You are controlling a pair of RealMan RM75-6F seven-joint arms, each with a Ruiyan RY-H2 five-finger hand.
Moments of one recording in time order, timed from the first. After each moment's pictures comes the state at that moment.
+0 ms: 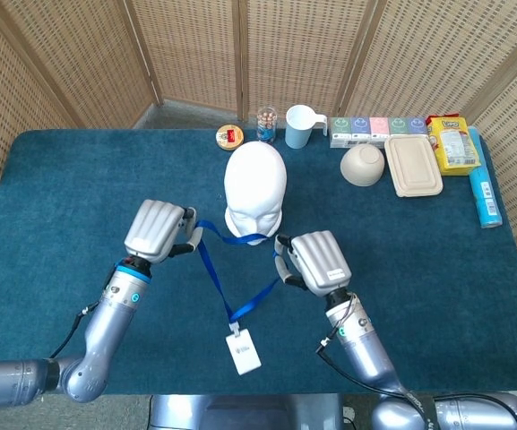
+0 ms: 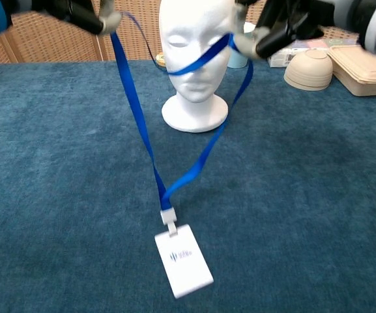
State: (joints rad) left arm -0.81 -1.41 -0.32 -1.90 0.93 1.26 0.68; right arm 0.71 -1.46 0.34 -2.06 -0.97 1.27 -0.67
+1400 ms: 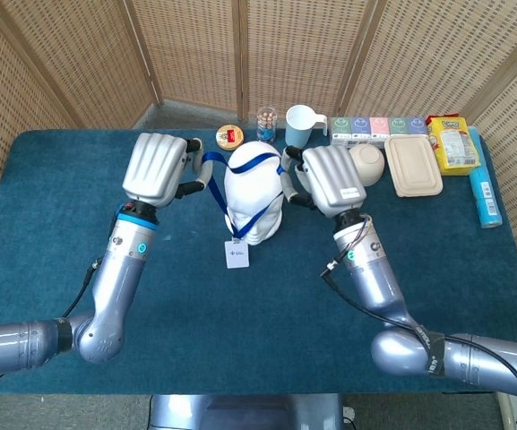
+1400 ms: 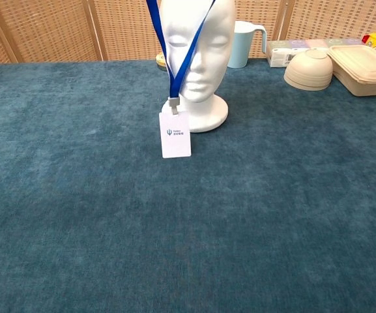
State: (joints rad) left arm -1.02 -1.35 -0.51 -1.83 0.74 1.28 0.70; right arm 0.95 -1.26 0.56 -1.88 -0.72 1.15 -0.52
